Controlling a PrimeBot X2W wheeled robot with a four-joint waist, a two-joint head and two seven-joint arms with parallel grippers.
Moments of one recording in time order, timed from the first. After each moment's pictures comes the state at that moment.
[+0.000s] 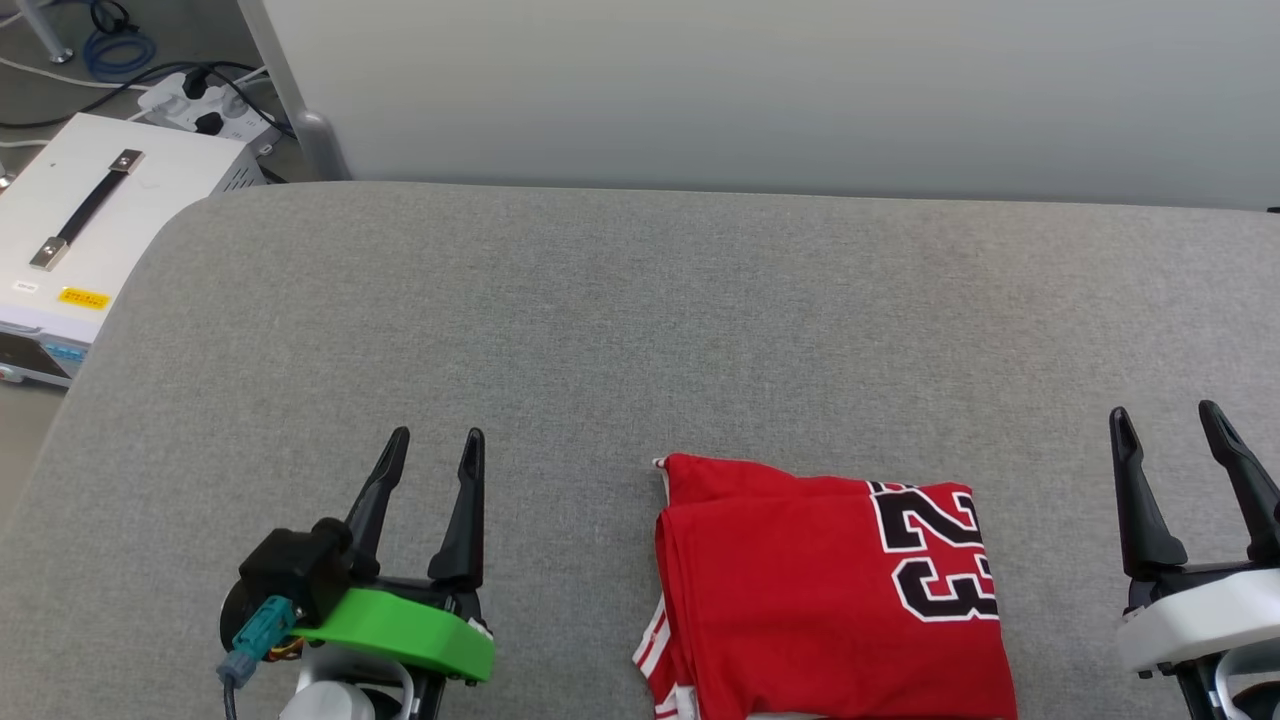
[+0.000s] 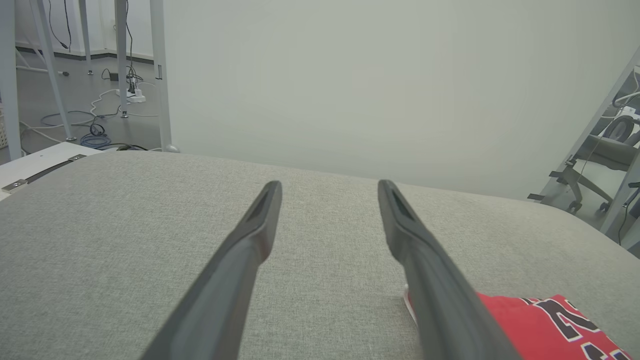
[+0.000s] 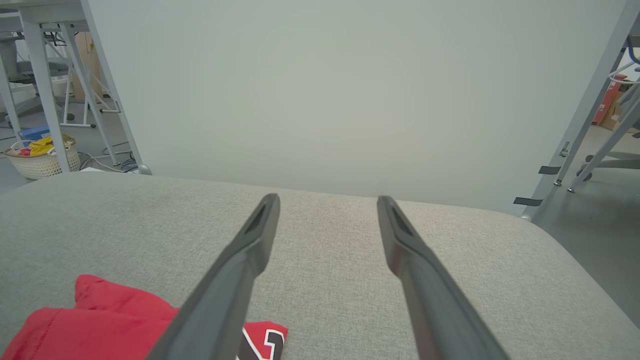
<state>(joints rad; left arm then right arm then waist) -0.04 0.11 -0.12 0.09 -0.33 -0.12 -0.26 0.07 -0.17 -0.10 -0.21 0.19 0.13 -0.04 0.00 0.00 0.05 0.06</state>
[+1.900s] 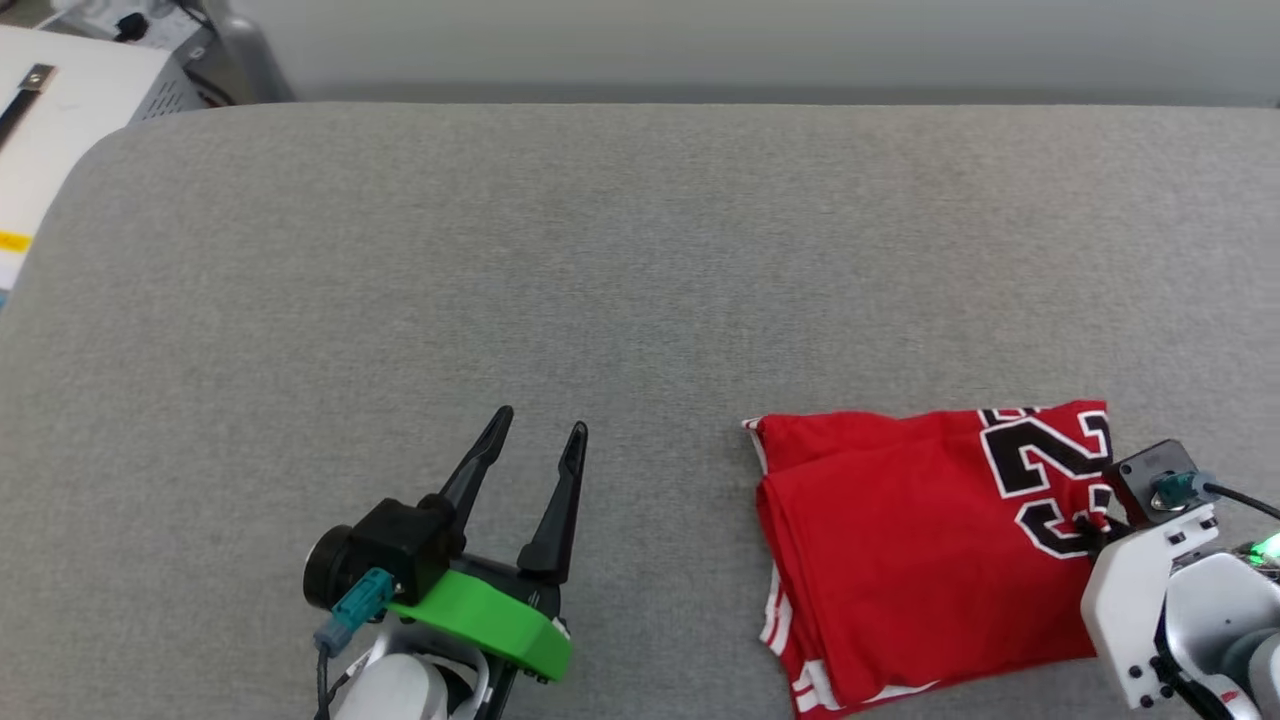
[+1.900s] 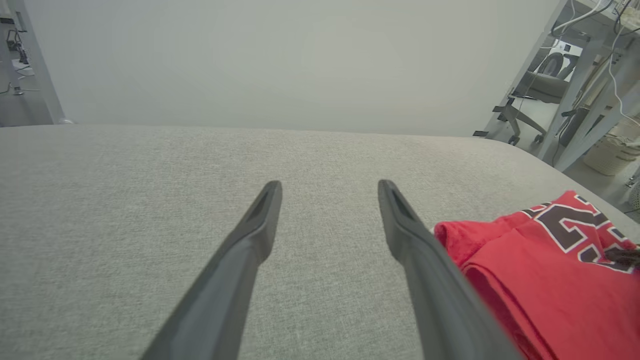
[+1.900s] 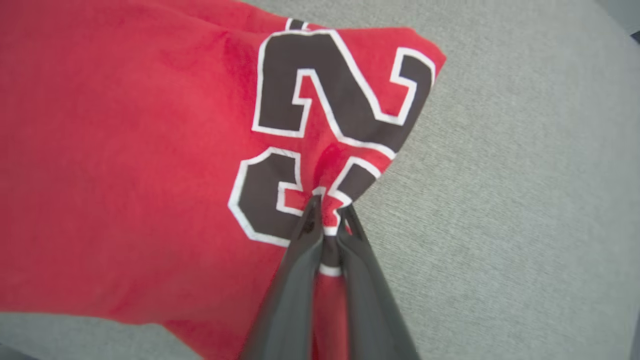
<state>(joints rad) -0.11 0.13 -0.29 0.11 -0.31 -0.13 -0.26 -0.03 -0.44 0.17 -0.12 0.20 0.13 0.63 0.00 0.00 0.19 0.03</state>
